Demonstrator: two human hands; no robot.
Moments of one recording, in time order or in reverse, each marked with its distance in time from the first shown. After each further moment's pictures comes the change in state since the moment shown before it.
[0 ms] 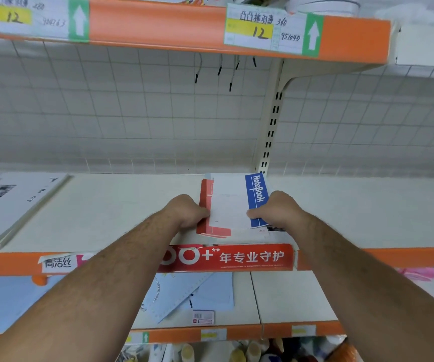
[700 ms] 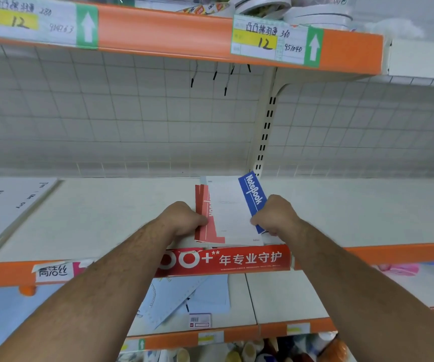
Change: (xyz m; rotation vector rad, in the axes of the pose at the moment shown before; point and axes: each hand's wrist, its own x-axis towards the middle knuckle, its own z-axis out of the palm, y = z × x) left_hand 0.002 -0.014 -0.001 -0.050 -0.073 0.017; right_hand -0.010 -0.004 0.008 -0.001 0.085 0.077
